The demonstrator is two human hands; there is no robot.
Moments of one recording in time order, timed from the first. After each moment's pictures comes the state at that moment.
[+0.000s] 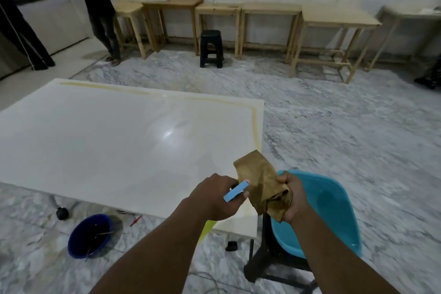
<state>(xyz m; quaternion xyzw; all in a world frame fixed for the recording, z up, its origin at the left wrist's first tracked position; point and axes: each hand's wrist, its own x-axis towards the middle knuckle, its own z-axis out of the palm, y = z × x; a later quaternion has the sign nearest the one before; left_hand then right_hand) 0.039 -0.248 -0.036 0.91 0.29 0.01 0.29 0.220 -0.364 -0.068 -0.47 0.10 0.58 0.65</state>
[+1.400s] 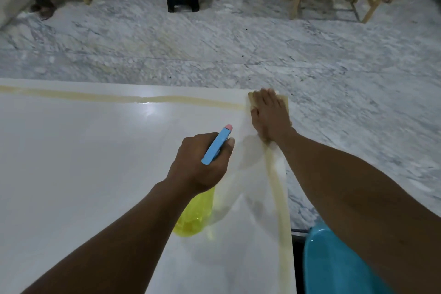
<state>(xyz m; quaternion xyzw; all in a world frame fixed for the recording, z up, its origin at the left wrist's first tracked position) 0.281 0.077 -0.119 0.84 0.36 0.13 0.39 0.547 0.063 -0.252 -0.88 -0.46 0.07 0.08</state>
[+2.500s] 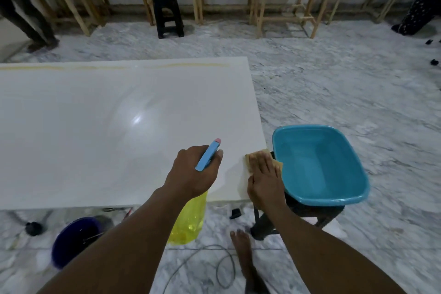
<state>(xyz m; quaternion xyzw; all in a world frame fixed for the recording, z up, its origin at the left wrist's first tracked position) -0.022 -0.182 -0.094 0.85 0.33 0.12 0.39 0.138 -0.327 -0.257 -0.91 -0.39 0.05 0.14</state>
